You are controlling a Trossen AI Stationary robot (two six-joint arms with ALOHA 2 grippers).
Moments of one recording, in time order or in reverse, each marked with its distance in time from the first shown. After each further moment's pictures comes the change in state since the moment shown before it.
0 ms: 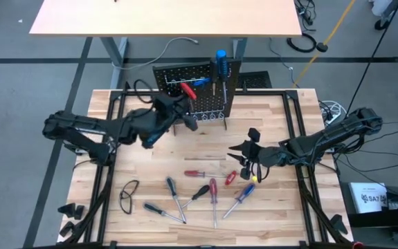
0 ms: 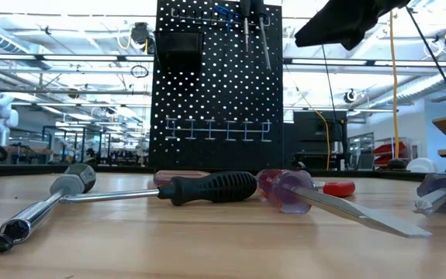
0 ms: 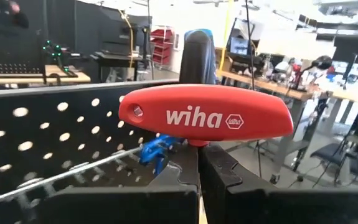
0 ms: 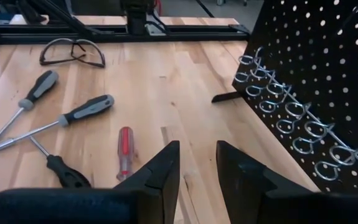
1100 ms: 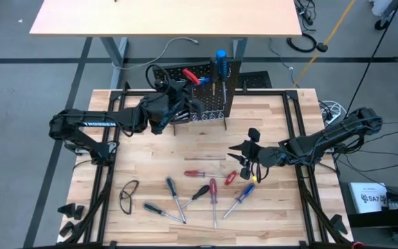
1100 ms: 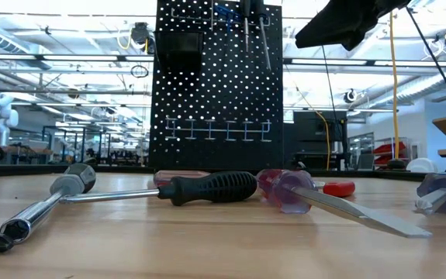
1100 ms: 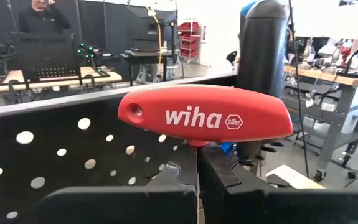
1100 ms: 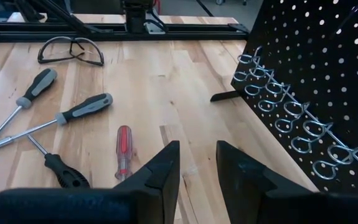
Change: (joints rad) left arm 0.169 0.074 0.056 -0.067 0.043 0.034; right arm 0.001 0.000 0.000 -0.006 0.001 -0.003
